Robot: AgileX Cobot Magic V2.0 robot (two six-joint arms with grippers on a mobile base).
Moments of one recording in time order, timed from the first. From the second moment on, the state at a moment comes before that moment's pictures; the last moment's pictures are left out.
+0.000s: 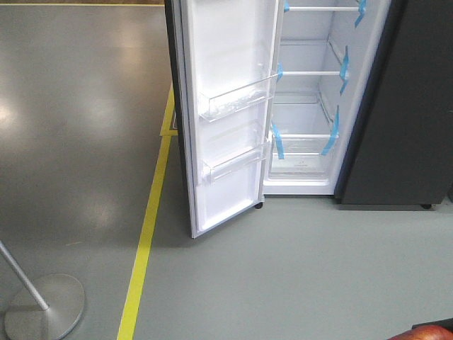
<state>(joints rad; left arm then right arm) 0.01 -0.01 0.02 -0.06 -0.07 -0.02 0.52 0.56 -0.74 0.30 1.11 -0.25</state>
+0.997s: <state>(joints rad) 0.01 -0.01 0.02 -0.06 -0.07 -0.02 0.52 0.56 -0.74 0.30 1.11 -0.25</state>
